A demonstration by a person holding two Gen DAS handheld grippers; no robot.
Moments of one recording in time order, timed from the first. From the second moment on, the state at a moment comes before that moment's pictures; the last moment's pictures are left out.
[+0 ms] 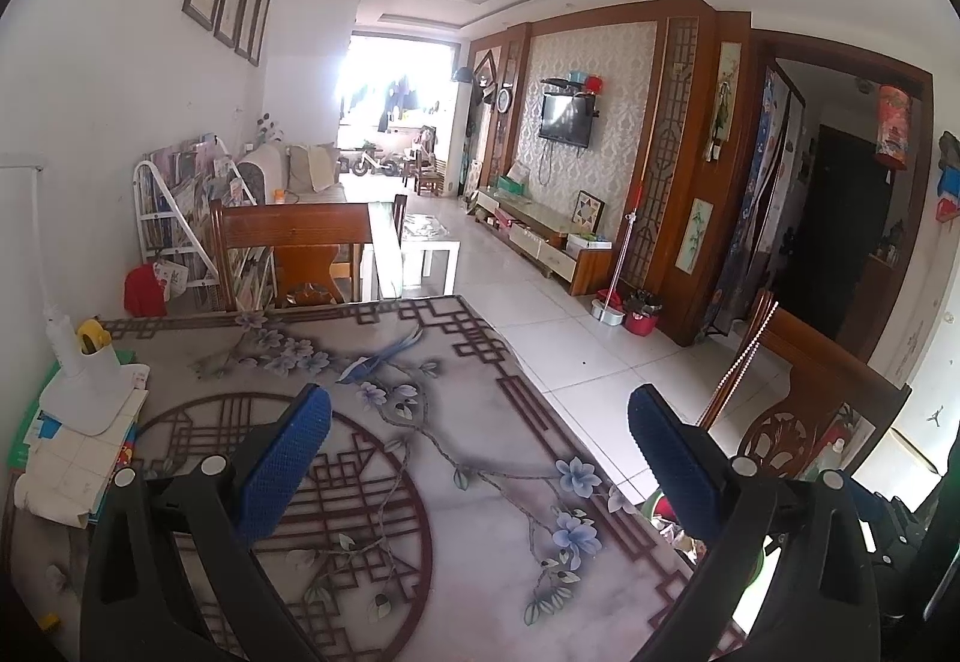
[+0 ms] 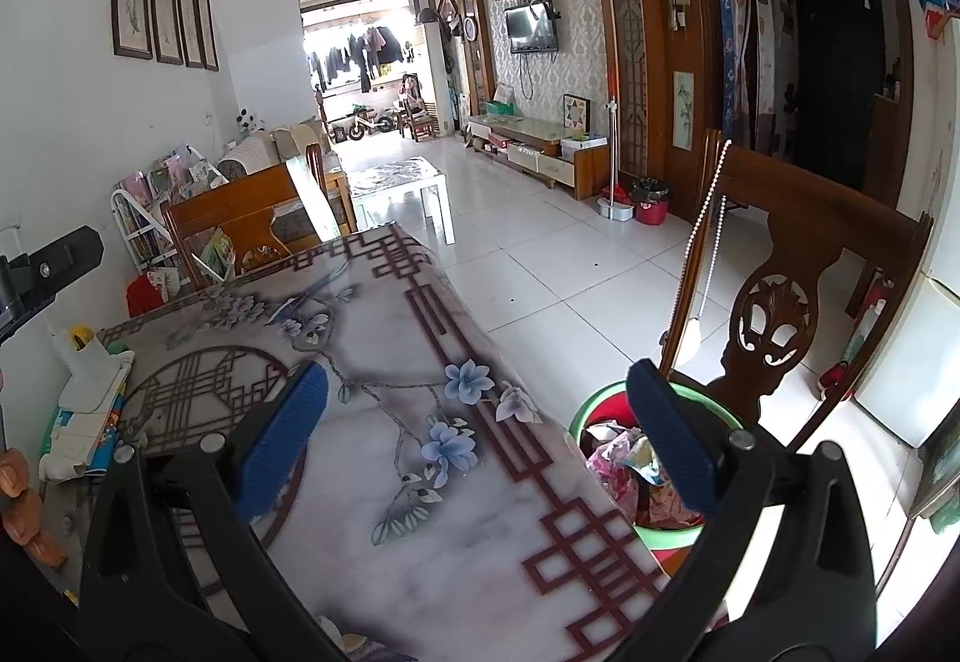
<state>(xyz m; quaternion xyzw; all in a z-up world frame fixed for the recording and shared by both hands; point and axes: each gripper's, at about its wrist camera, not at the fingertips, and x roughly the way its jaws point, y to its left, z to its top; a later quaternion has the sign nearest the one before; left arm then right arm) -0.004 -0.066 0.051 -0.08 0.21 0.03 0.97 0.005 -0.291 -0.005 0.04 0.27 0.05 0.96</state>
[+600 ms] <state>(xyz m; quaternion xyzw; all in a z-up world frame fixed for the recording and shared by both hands) -0.004 -0.065 0.043 -0.08 0.22 0.03 0.97 0.006 -0.285 -0.013 0.05 0.28 0.05 0.96</state>
